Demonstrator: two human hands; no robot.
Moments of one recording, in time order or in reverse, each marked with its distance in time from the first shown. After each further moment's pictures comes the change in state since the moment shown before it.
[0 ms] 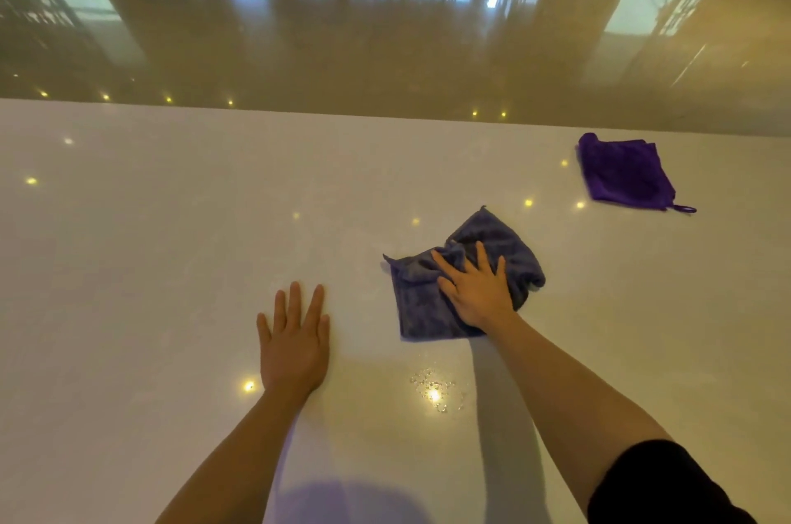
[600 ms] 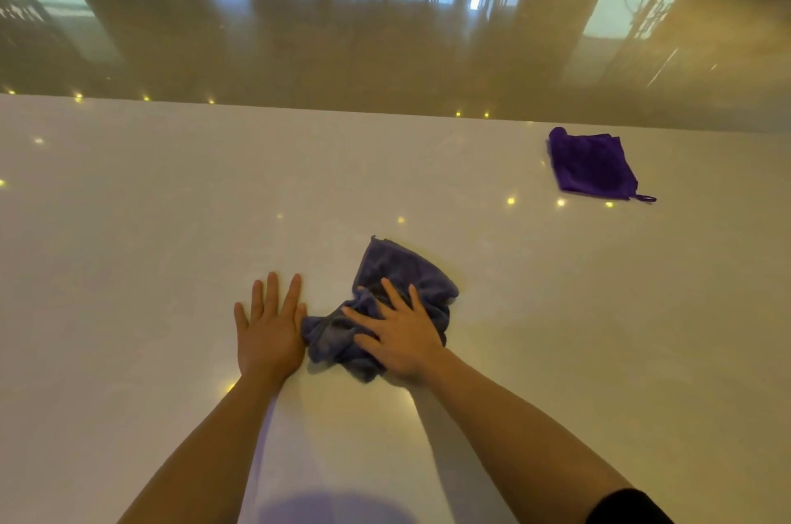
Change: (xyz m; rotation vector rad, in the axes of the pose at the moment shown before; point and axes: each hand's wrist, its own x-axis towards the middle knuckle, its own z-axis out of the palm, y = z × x) left_hand -0.002 -0.001 -0.006 0.028 -0.040 0.044; right_hand -0.060 -0.071 0.027 0.088 -0.051 -0.344
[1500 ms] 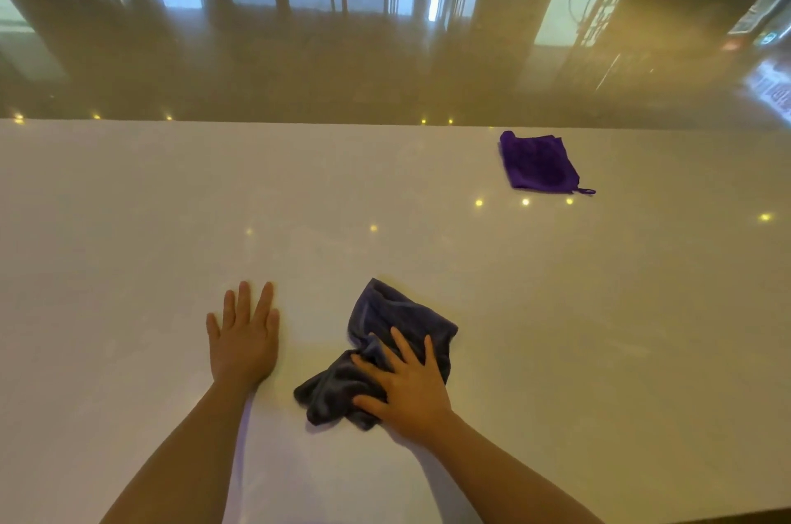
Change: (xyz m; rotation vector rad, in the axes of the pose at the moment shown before) left_hand -0.006 -0.001 -0.006 -0.034 -0.007 0.016; right_hand -0.090 -0.012 0.026 0.008 0.100 0.151
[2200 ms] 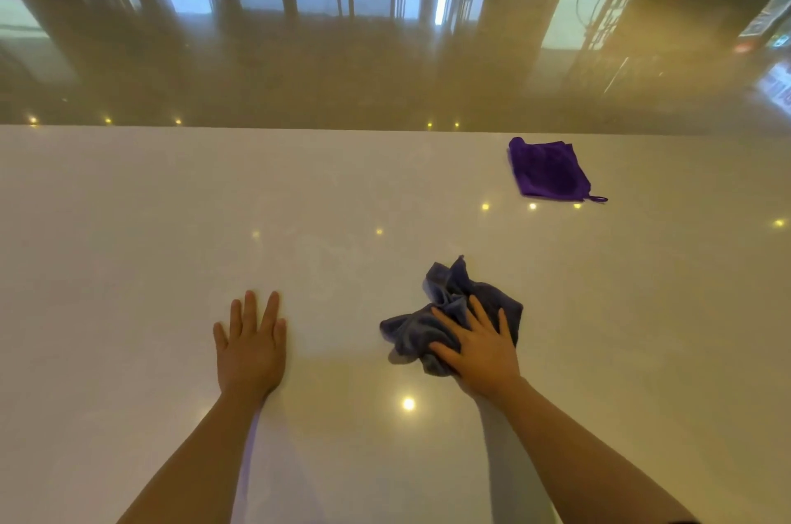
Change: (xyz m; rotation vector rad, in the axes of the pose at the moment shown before) left_hand 0.000 0.004 0.003 -0.015 0.025 -0.047; right_hand 0.014 0.094 -0.028 0.030 0.065 0.233
